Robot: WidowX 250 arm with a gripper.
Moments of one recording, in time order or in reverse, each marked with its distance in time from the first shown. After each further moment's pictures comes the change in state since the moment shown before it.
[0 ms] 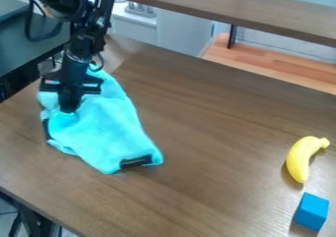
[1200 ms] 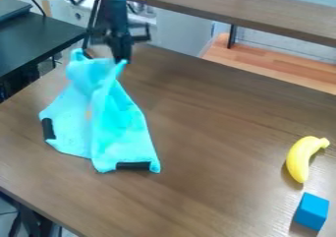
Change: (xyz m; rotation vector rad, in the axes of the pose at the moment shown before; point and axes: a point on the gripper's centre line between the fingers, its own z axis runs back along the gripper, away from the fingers) arm 0.007 -0.085 0.093 -0.339 0.334 -0.199
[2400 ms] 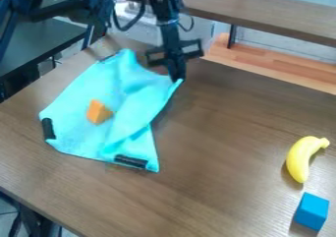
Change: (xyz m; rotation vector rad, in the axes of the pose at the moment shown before) arm -0.013 -0.095 -0.028 -0.220 -0.047 -0.163
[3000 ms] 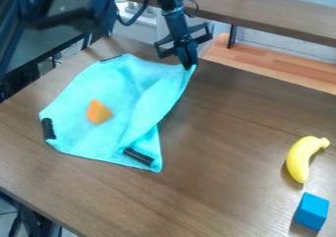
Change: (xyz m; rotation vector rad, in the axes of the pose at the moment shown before) arm 0.012 -0.022 0.010 -0.108 -0.006 0.135
